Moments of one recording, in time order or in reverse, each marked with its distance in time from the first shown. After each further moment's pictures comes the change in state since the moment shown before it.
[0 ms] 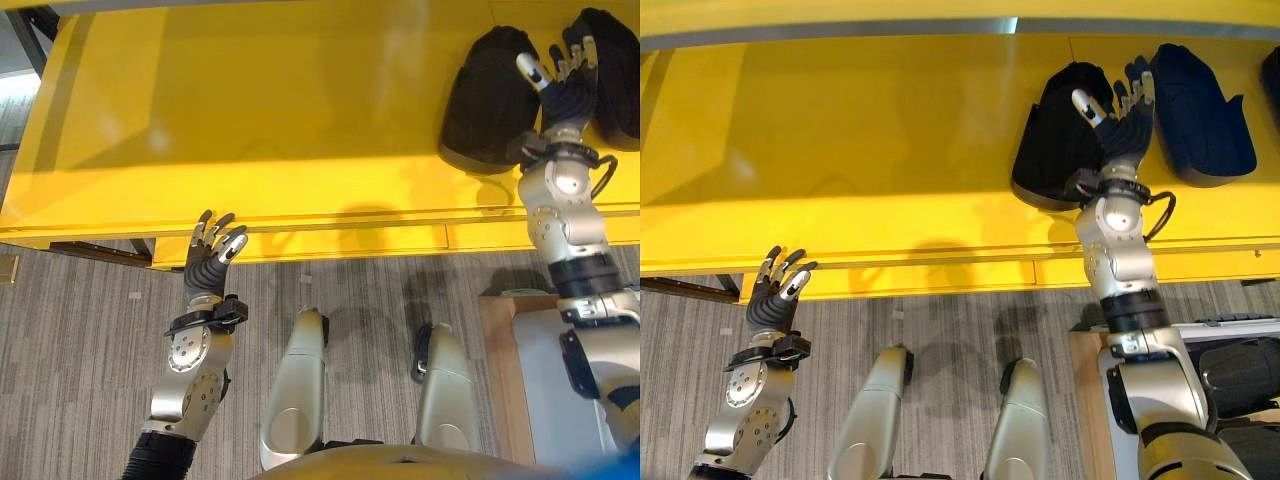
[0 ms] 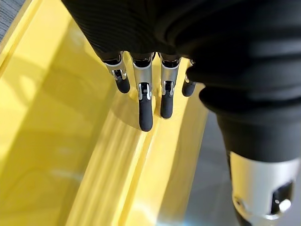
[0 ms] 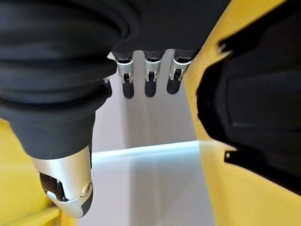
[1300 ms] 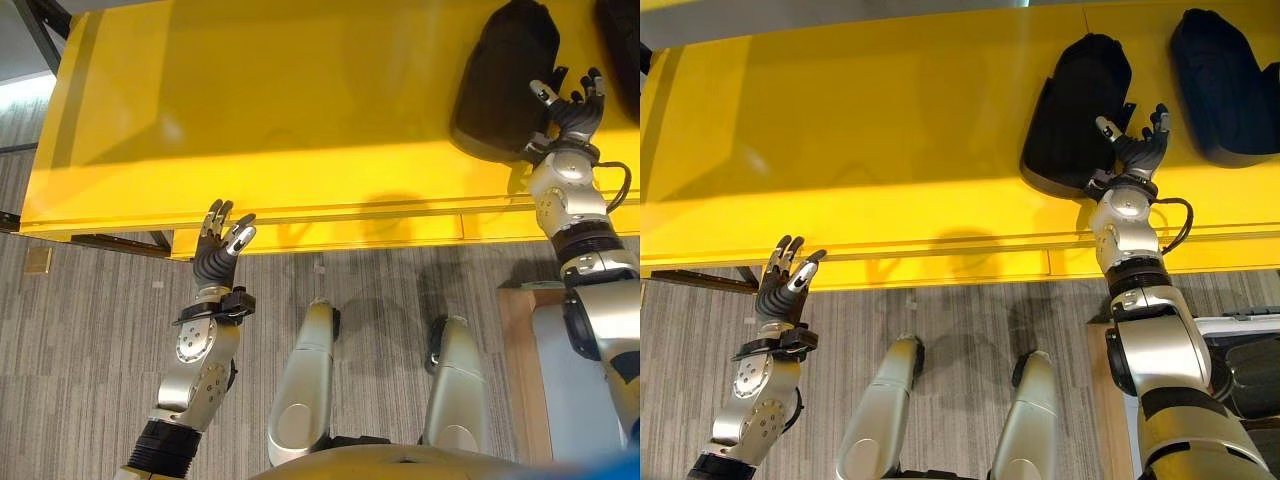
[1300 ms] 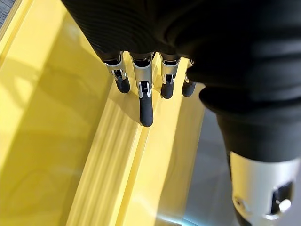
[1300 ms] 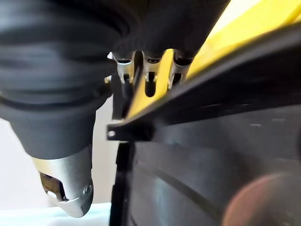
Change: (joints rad) left arm -0.028 0.006 -0.034 0.001 -0.026 -0.021 -0.014; right arm -0.152 0.018 0.021 0.516 -0.052 0.013 -0.059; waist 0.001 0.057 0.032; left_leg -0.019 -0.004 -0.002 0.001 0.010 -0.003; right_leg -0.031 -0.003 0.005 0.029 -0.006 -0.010
